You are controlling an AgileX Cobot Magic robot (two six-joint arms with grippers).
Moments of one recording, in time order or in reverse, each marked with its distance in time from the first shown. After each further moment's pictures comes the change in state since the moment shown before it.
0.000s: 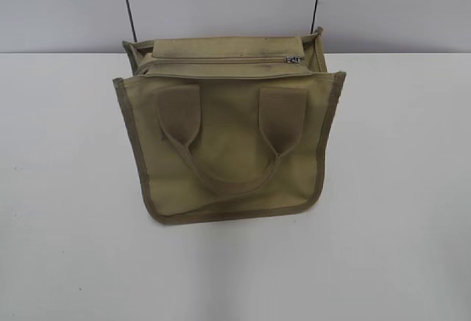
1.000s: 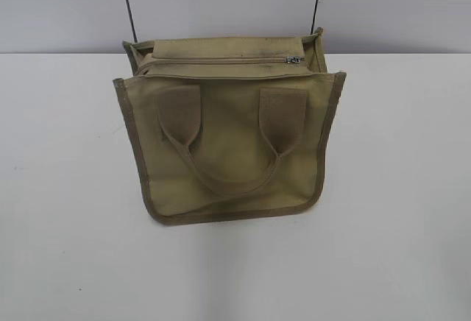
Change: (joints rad) left arm 0.072 -0.023 0.000 0.000 0.000 0.000; right arm -0.002 0.000 0.000 0.010 0.000 0.000
